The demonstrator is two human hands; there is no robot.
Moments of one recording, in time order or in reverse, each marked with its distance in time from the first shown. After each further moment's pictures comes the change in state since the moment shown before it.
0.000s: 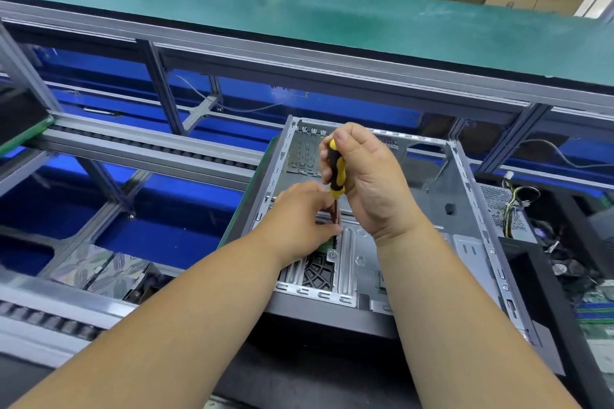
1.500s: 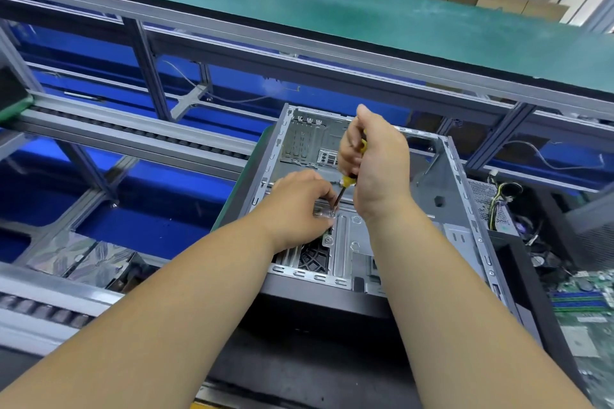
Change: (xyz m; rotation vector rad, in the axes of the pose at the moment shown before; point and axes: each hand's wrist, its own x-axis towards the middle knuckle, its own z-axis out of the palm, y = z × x) left_hand -0.006 0.001 -0.004 0.071 -0.092 0.021; right_hand -0.003 -0.006 0.010 -0.062 0.301 -0.032
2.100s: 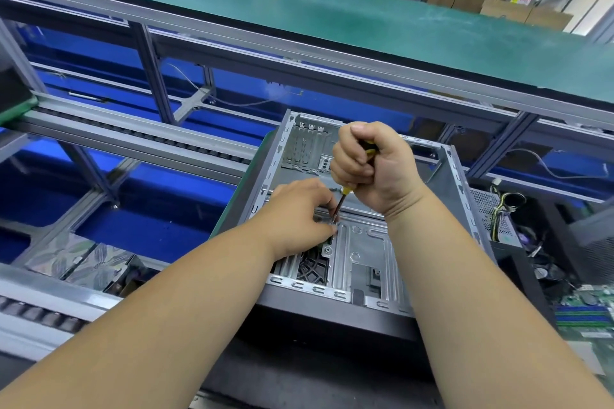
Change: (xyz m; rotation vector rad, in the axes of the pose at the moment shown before) left_hand 0.006 -0.002 0.001 -0.019 0.007 0.008; right_hand 0.030 0.000 -0.023 0.127 -0.598 0.184
